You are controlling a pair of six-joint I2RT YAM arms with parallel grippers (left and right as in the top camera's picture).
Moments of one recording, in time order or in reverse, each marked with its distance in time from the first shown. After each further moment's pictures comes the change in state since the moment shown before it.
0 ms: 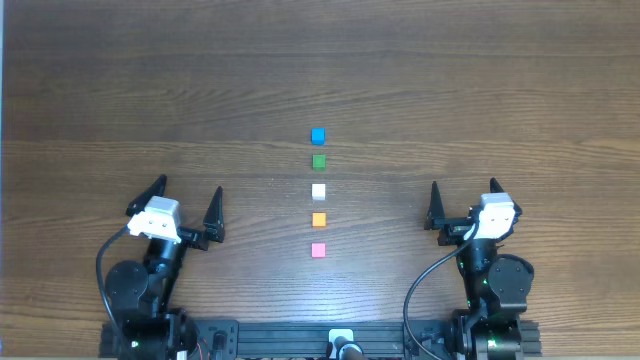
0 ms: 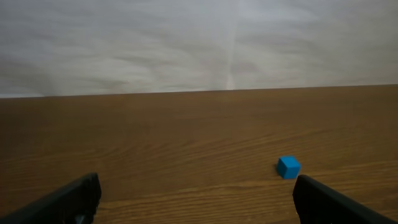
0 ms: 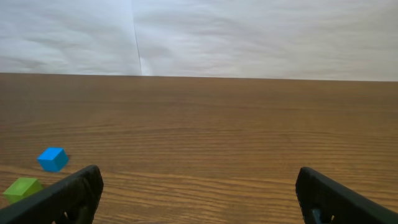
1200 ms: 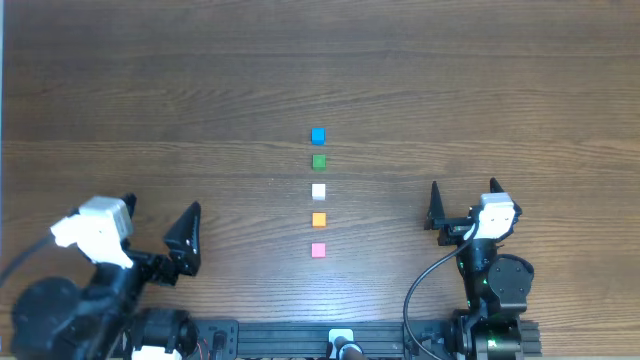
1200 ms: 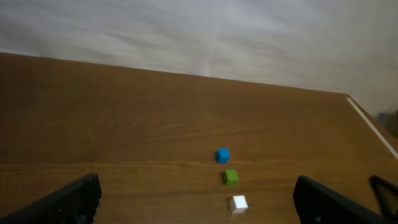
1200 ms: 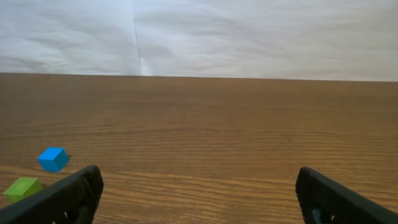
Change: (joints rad) left arm -0.154 0.352 0.928 -0.829 -0.115 -0.185; right arm 0.000 0.000 0.000 0.000 0.000 0.000
